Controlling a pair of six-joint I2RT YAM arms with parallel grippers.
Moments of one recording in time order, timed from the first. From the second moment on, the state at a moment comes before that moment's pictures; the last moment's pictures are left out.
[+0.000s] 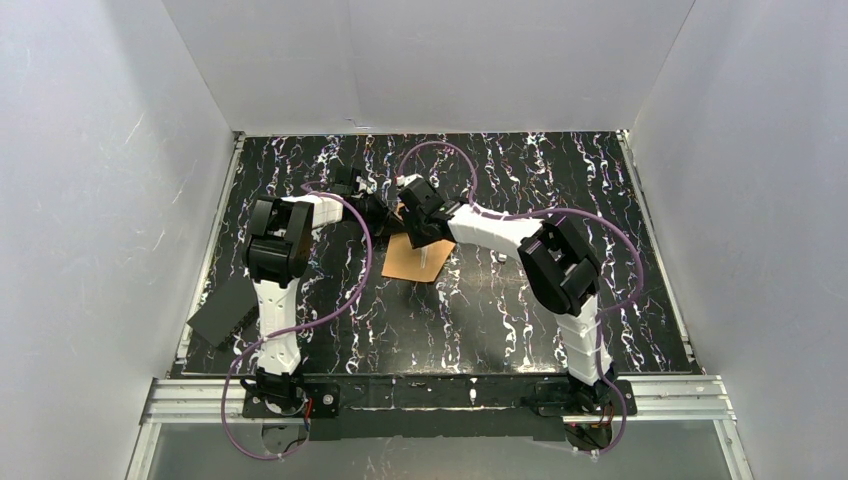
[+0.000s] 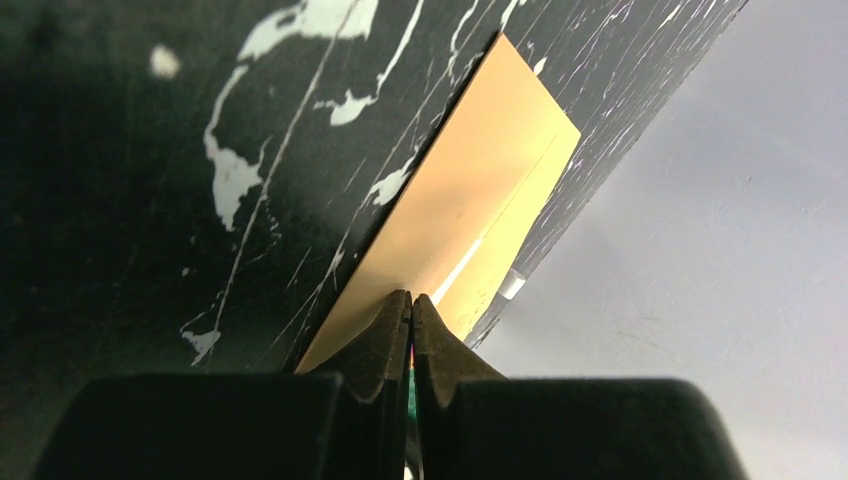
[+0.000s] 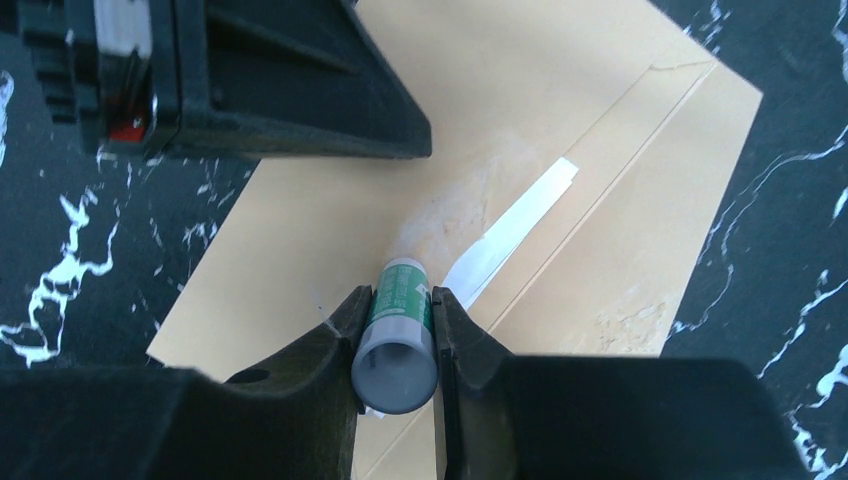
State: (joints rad) left arm -0.23 2.18 1.35 -0.18 0.66 -1.02; right arm 0.83 2.08 1.54 -0.40 0.14 0.31
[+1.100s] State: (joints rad) left arm -0.23 2.19 1.38 -0.20 0.65 -1.00; right arm 0.82 2.09 1.57 -0.44 0.04 0.21
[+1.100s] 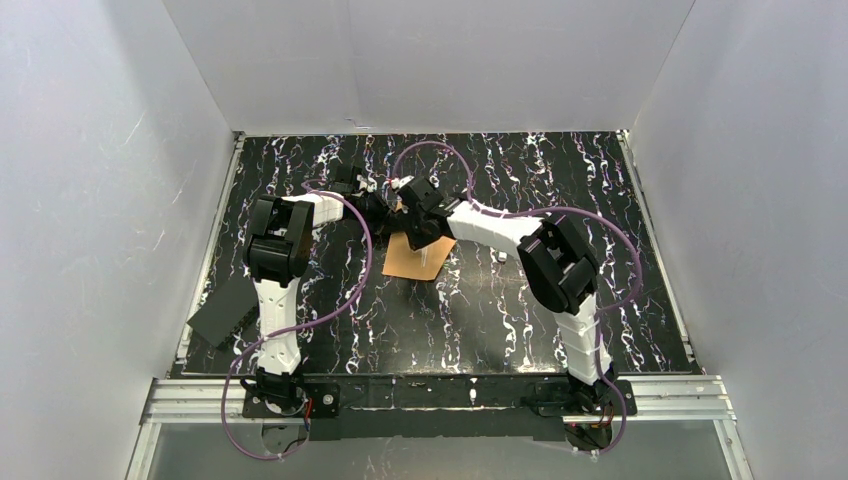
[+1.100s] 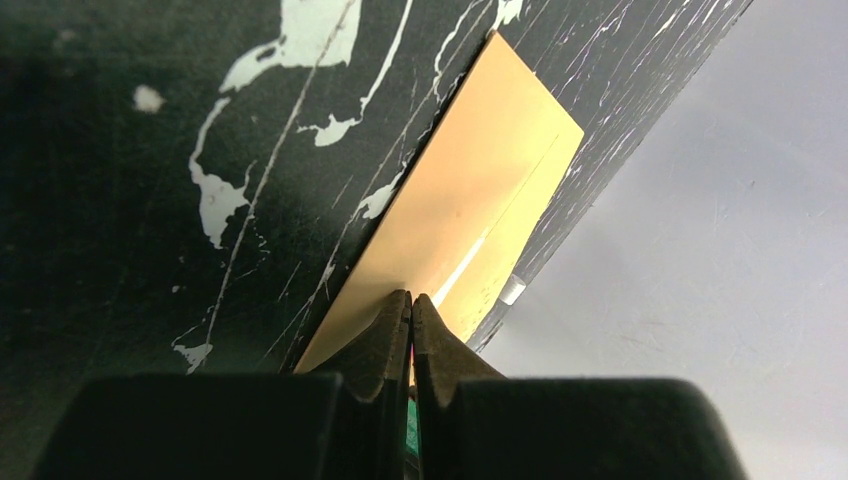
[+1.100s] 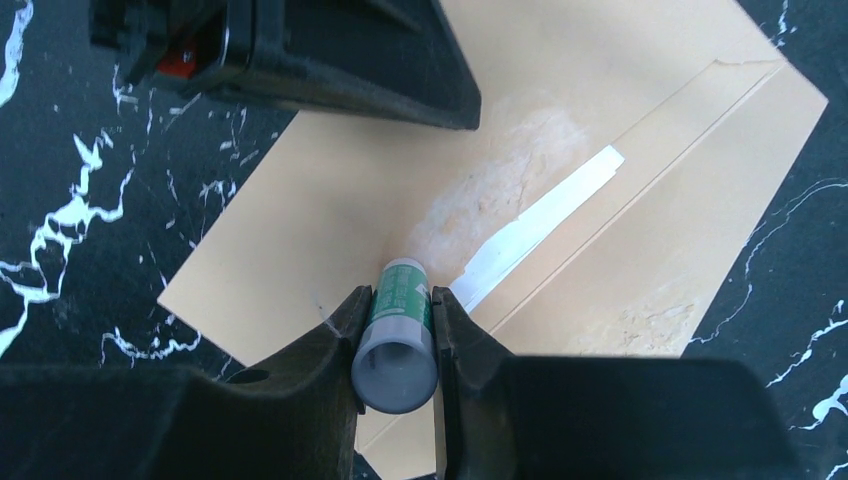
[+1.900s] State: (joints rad) left arm -0.23 2.20 1.39 -0.19 0.67 -1.00; right arm 0.79 2.15 1.65 -0.42 0.11 0.21
